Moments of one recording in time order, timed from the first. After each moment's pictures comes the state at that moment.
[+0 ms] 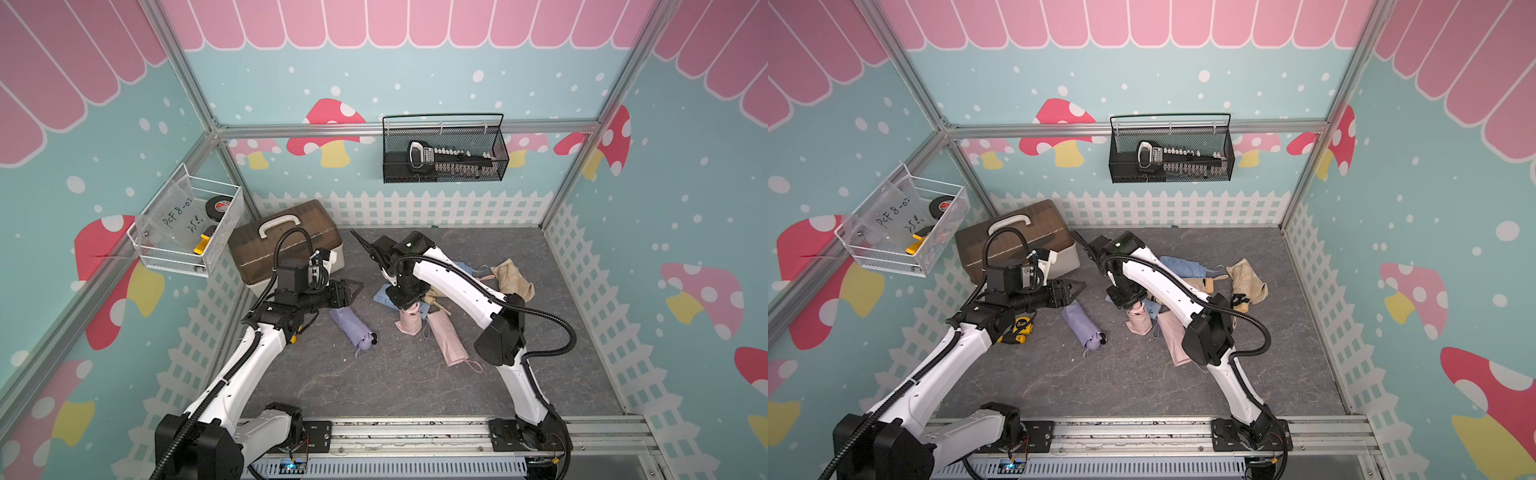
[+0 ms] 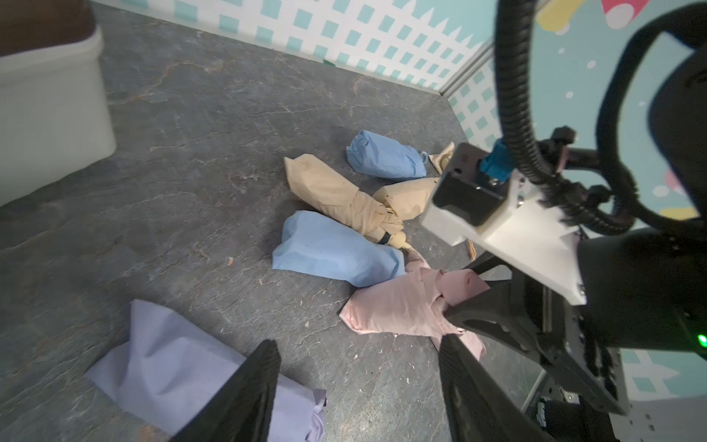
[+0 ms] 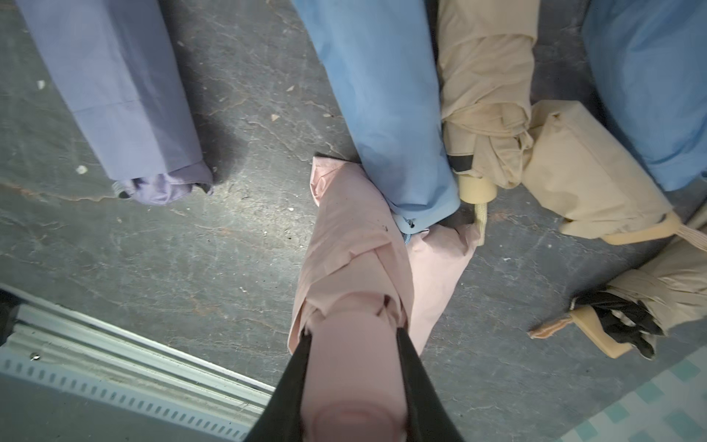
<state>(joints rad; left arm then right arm) -0.17 1.11 0.85 -0.34 0.50 -0.37 0.85 2.24 2.38 -1.66 0.14 0.20</state>
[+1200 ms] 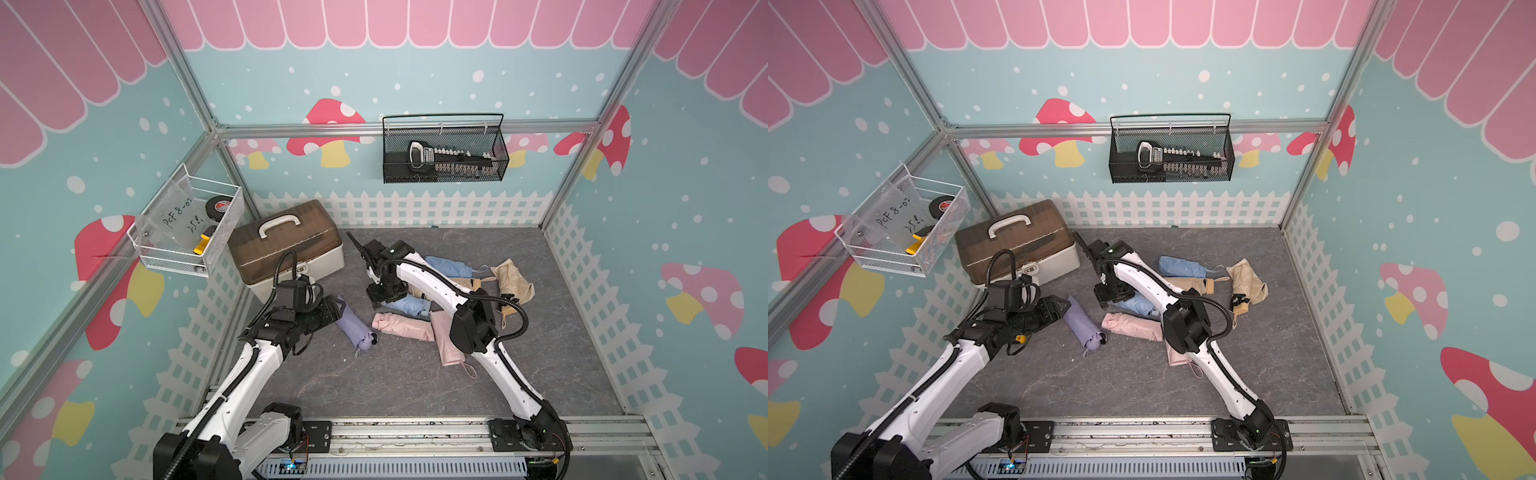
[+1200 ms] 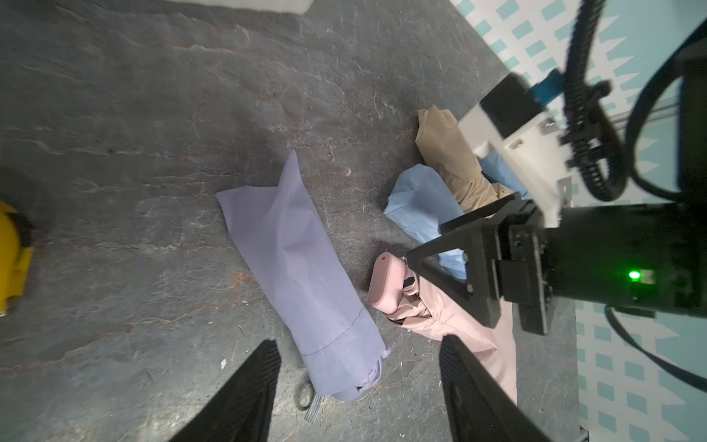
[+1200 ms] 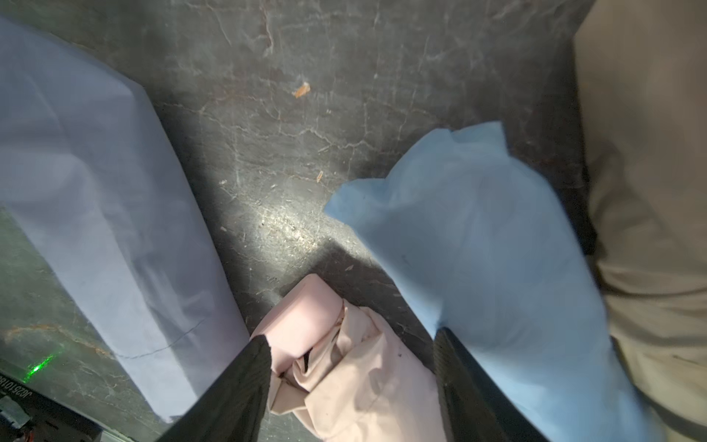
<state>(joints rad) -0.13 1.09 0.73 -0.48 0.35 -0.62 0.77 2.49 2.47 -1.37 -0.12 0.25</state>
